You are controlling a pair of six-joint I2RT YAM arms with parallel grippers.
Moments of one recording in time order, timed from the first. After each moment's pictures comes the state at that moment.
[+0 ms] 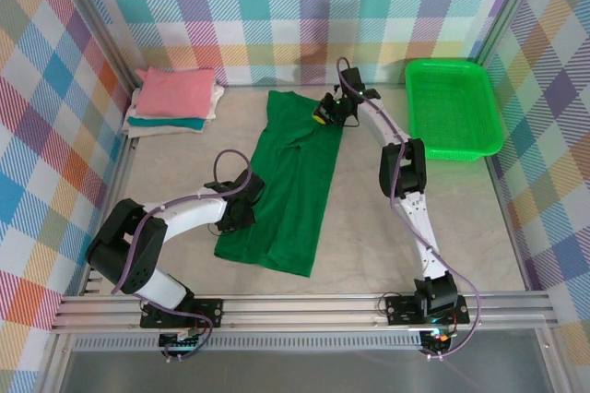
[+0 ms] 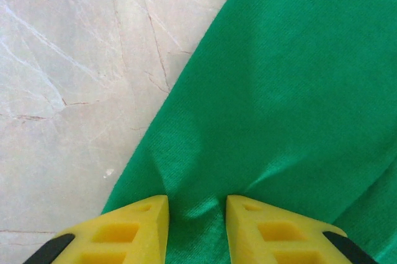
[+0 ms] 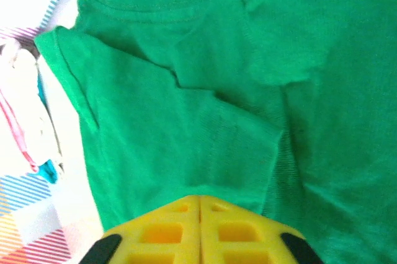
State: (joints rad) left arm -0.58 1.53 0.78 -0.64 -0.26 -0.85; right arm 0.30 2.73 2.53 -0.71 -0.53 0.83
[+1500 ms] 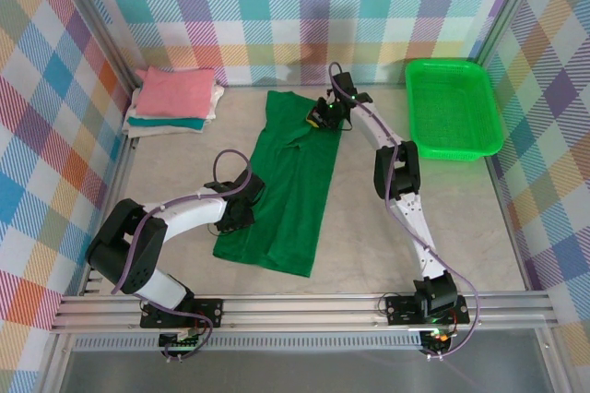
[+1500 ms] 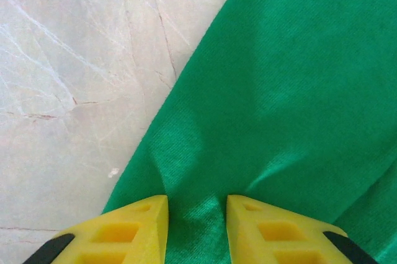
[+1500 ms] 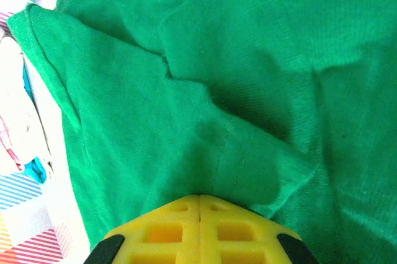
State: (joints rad) left arm -0.58 1.53 0.78 -0.65 -0.27 -0.85; right arm 0.33 2.77 2.56 -0.69 -0.51 0.84
